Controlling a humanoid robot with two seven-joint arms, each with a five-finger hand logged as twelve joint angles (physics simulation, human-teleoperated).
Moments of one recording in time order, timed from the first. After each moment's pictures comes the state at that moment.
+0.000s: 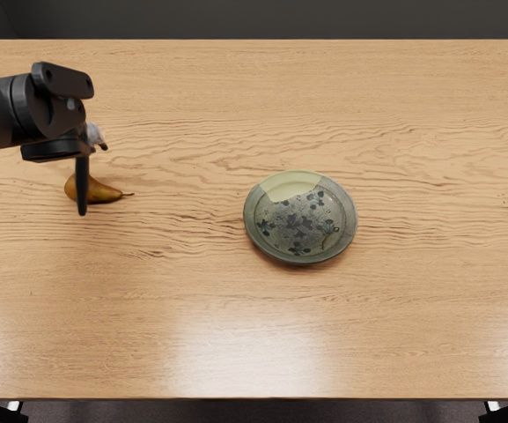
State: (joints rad) left arm -1.84 0.00 1.38 -0.99 -0.25 -0.12 0.26; right arm -0.10 0.00 -0.02 0.18 -0.09 0.15 -0.05
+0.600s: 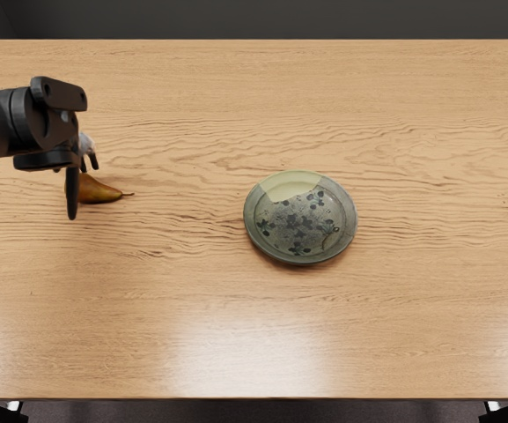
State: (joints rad) left arm -1.80 0.00 1.43 -0.99 -0.24 -0.11 0.25; right arm -0.10 0.00 -0.02 0.18 -0.09 0.15 -0.05
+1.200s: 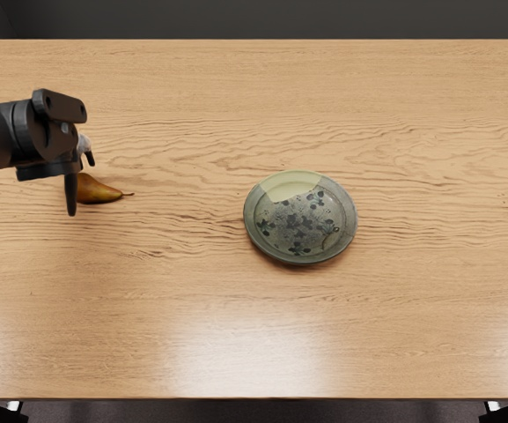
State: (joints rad) left arm -1.76 0.00 1.43 -0.99 -0.26 0.00 0.25; right arm -0.10 0.00 -0.02 0.18 -0.09 0.15 -0.05
